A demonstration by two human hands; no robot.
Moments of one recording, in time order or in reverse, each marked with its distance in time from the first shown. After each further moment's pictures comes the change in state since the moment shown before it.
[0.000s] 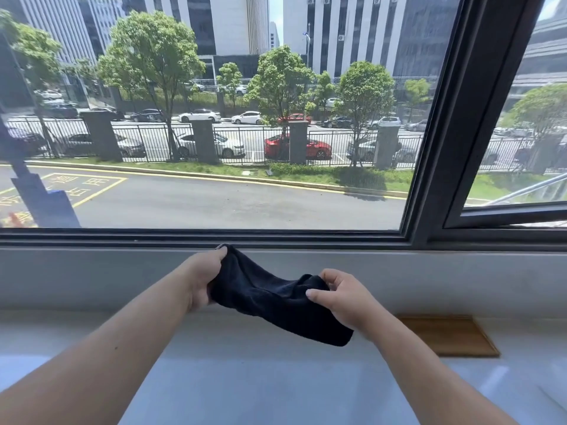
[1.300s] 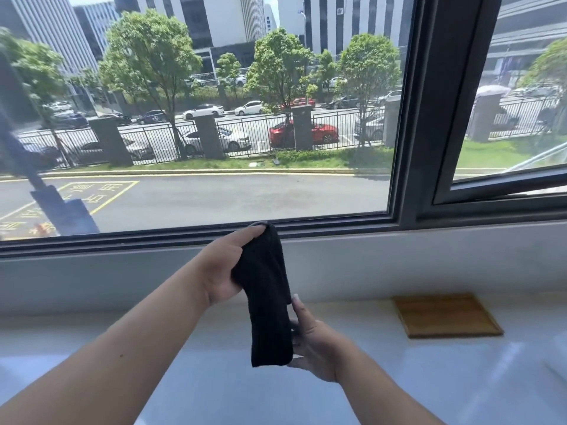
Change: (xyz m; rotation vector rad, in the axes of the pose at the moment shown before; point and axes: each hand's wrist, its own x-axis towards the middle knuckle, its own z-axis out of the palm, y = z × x) left_hand -0.051 0.006 0.111 -0.048 -0.369 0.135; right_hand -0.012 0.092 0.020 0.529 -0.263 0.484
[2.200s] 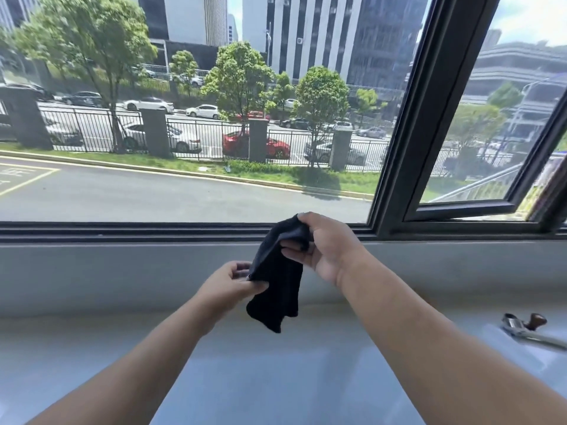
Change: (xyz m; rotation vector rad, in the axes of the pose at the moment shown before) left_hand -0.004 -0.069 -0.120 0.367 -0.030 0.239; right_hand -0.066 -0.154 0.127 0.178 0.381 -0.444
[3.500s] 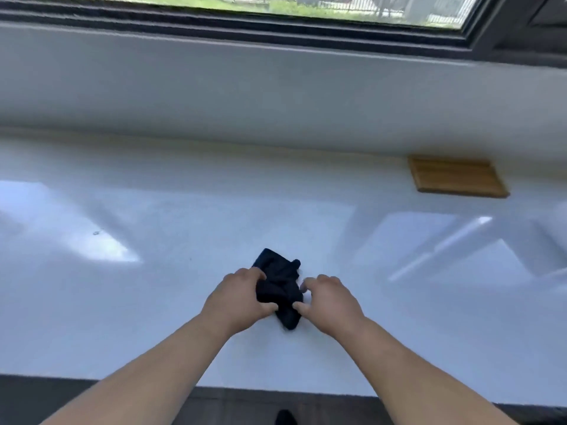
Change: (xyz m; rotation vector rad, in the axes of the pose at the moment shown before) left_hand -0.144 -0.294 0.128 0.833 -0.131 -0.377; right_hand -0.073 0.423 -0.189 -1.539 -0.338 0.138
